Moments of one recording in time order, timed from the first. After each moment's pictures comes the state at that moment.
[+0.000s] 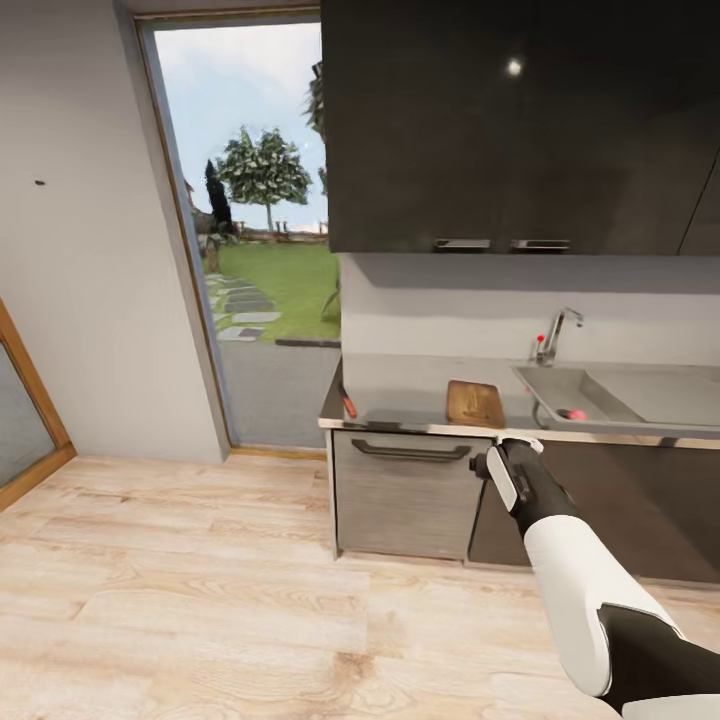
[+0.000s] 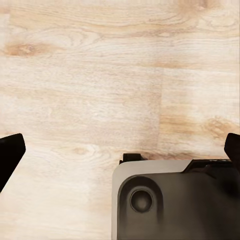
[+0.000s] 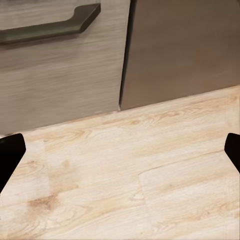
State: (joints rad) left arm 0.00 0.05 0.00 -0.27 0.01 -0.33 0.00; right arm -0.94 0.03 -0.21 -0.66 0.00 0.71 -0.32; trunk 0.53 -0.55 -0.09
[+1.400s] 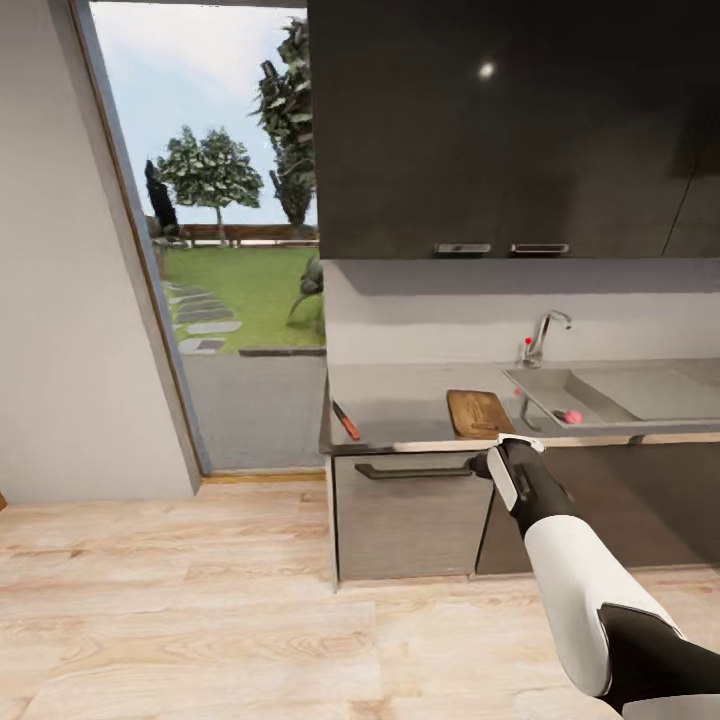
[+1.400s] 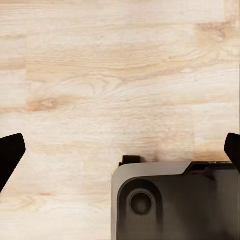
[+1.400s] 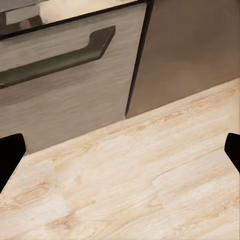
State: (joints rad) left arm 0.00 0.05 0.00 -0.26 0.01 -0.33 0.00; right arm -0.94 0.03 -0.21 -0.66 0.00 0.71 -0.32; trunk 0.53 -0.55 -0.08
